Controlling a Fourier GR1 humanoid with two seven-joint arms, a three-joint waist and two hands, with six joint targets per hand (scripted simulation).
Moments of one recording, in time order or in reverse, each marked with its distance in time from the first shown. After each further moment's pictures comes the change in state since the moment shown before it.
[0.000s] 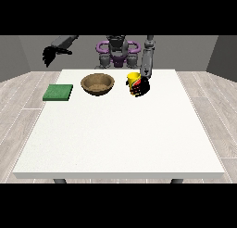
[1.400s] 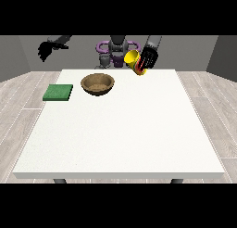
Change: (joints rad) left arm -0.355 0.185 -0.417 0.056 -0.699 0.111 1.001; right arm 0.037 -0.066 -0.067 0.359 0.007 0.070 -0.037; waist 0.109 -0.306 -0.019
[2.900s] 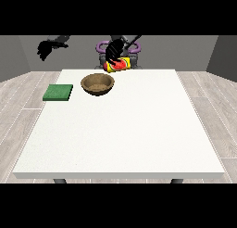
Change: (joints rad) left arm -0.208 -0.195 -0.585 0.112 -0.834 -0.424 0.281; right arm -0.033 -0.006 0.005 0.109 -0.002 0.018 0.025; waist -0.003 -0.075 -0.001
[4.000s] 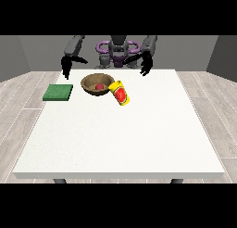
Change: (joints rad) left arm 0.510 -0.040 0.738 -0.510 1.313 0.277 -0.402; right arm -0.002 0.233 0.090 -0.094 0.079 -0.242 0.016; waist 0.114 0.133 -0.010
